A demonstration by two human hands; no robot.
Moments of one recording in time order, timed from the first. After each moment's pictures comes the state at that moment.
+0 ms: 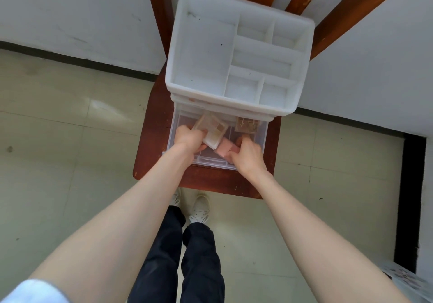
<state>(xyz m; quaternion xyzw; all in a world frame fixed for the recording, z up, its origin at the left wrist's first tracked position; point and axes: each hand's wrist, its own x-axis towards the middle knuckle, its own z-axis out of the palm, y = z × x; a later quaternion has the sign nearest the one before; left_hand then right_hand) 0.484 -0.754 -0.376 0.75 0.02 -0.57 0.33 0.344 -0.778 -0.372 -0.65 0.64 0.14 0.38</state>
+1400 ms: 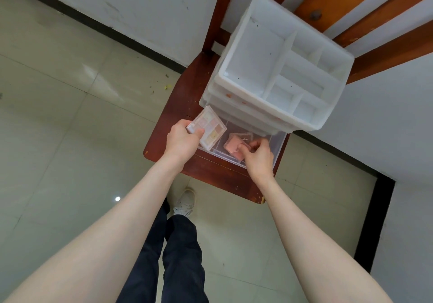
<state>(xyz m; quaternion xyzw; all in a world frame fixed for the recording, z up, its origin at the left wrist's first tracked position) 0.523 -0.683 -0.356 0.77 -0.08 -0.51 0.36 0.360 -0.758 -0.370 -0.62 0.69 0.01 0.37</state>
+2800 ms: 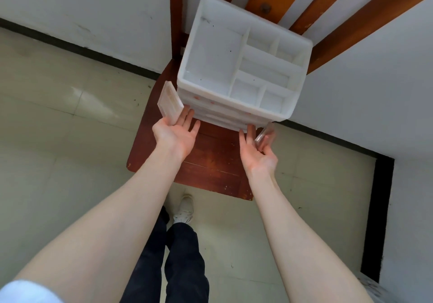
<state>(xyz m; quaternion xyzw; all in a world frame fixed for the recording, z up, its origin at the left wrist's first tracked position) 0.502 -0.737 -0.349 0.34 0.37 -0.52 0.69 0.342 -0.784 -0.341 0.28 0.40 -0.55 0.67</state>
